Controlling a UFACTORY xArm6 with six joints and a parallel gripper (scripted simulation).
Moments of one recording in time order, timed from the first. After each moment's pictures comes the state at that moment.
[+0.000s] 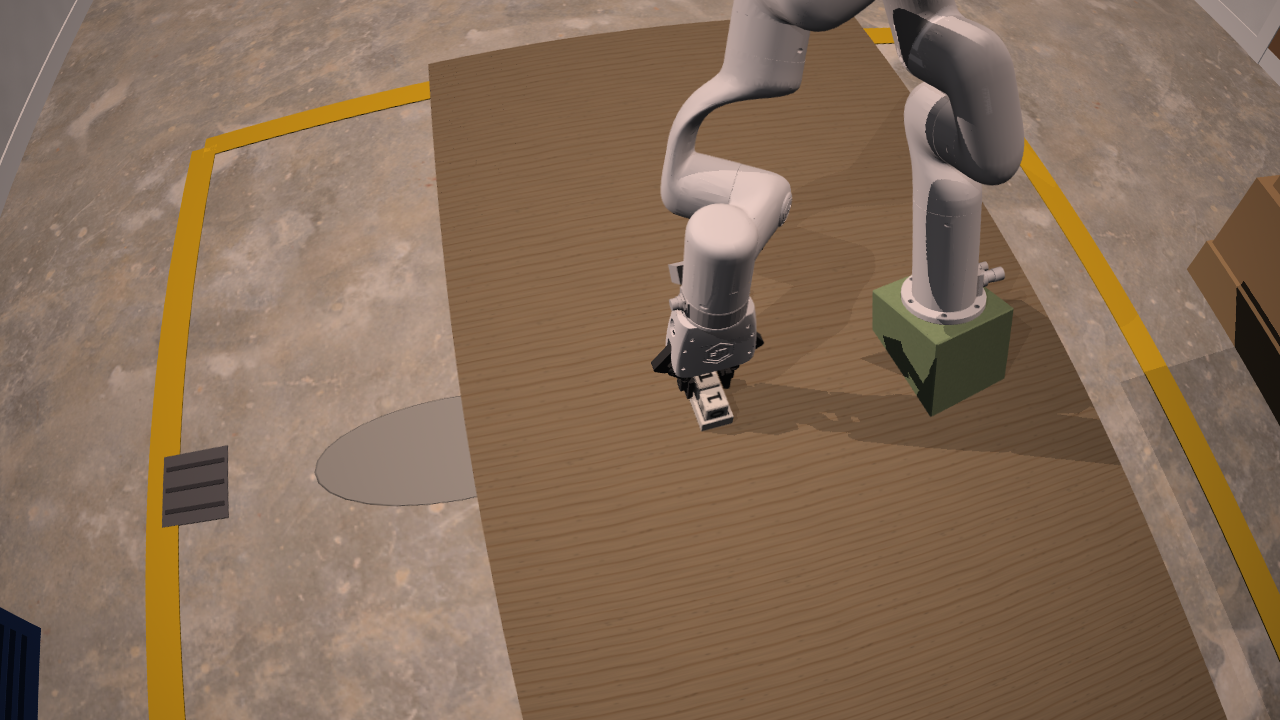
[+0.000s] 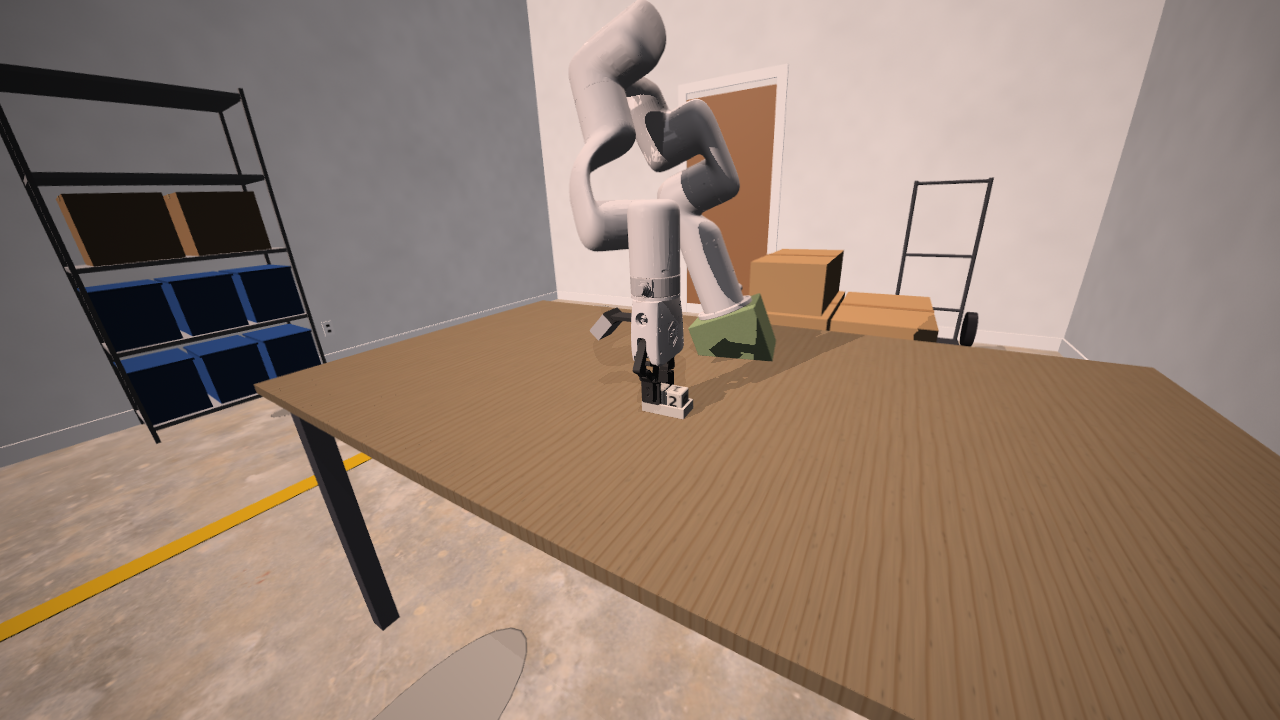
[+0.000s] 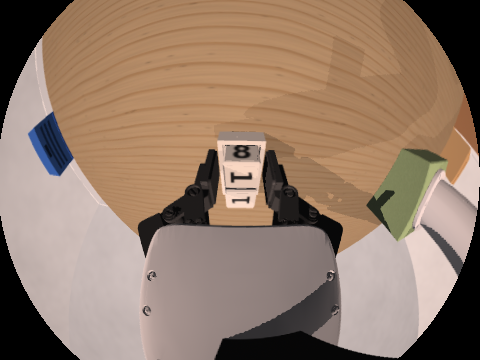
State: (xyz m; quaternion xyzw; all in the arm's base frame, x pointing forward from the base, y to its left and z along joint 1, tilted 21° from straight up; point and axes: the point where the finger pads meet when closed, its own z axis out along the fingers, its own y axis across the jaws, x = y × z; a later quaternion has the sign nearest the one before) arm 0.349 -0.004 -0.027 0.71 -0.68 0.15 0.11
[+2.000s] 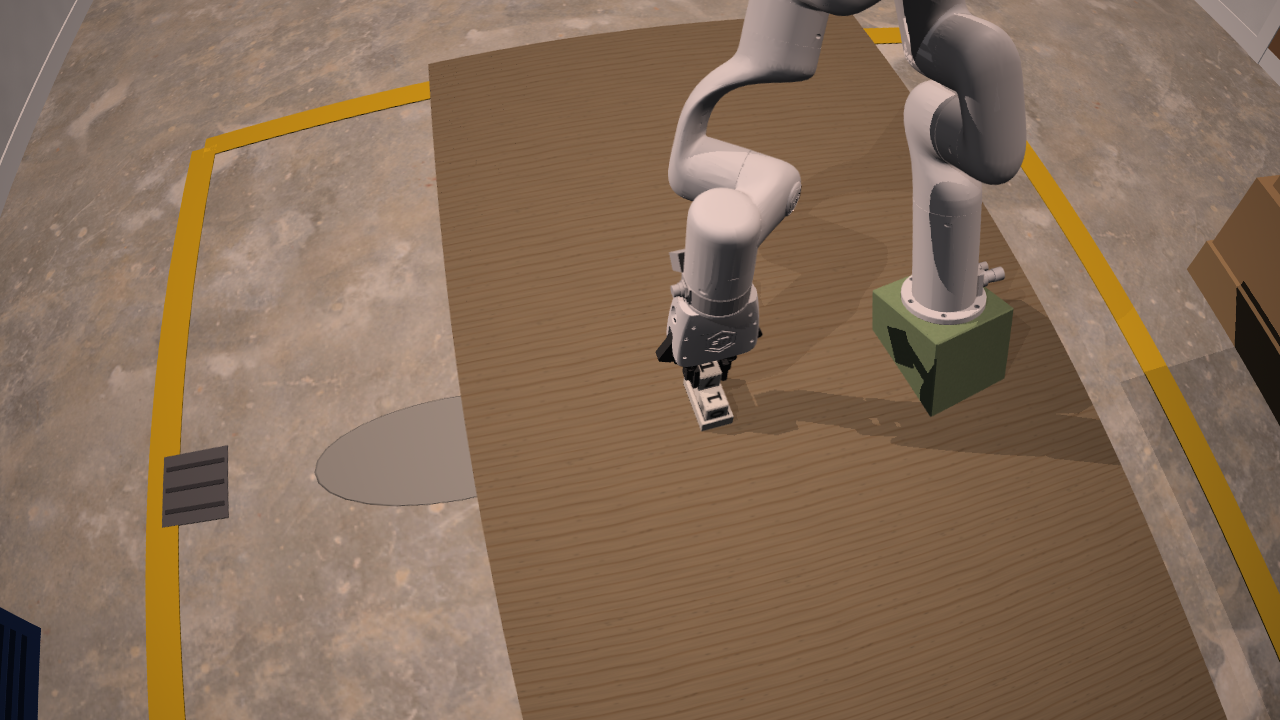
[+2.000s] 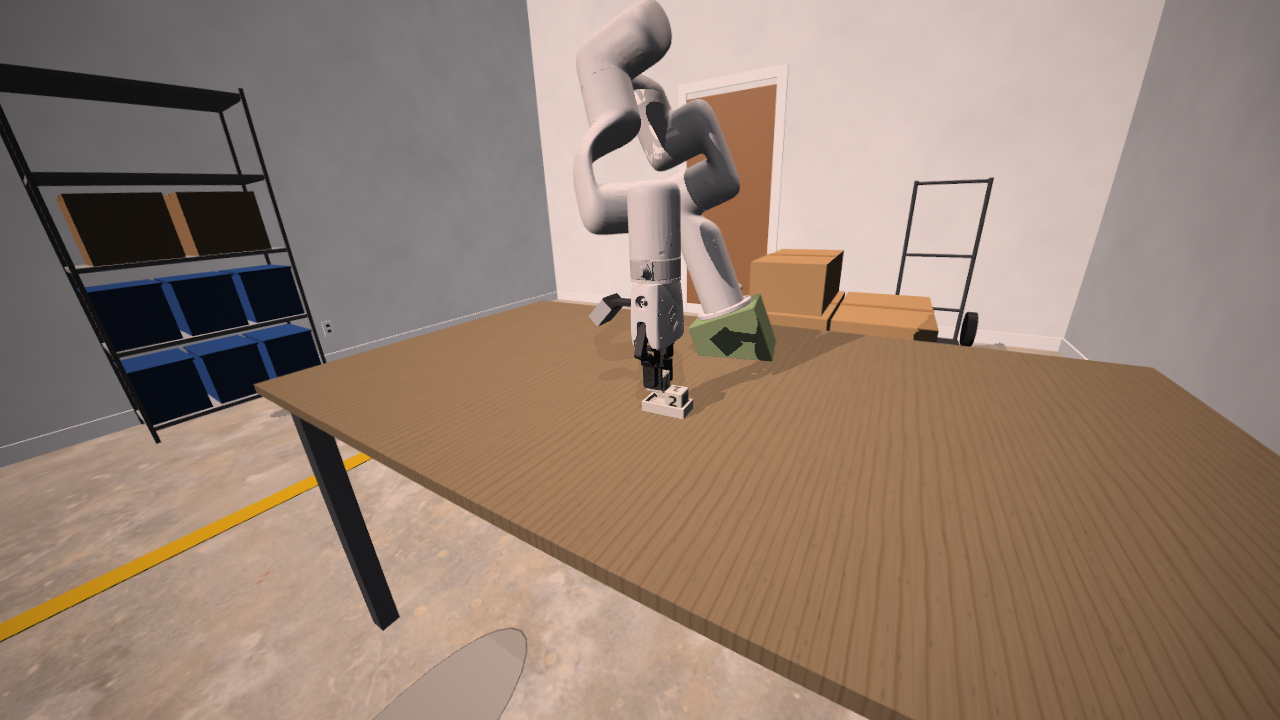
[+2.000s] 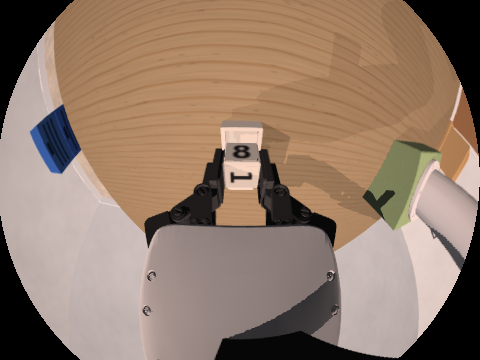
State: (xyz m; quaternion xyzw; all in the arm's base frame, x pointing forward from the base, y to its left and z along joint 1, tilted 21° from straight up) arm 0.347 0.006 -0.004 0.71 -0.68 0.15 0.11
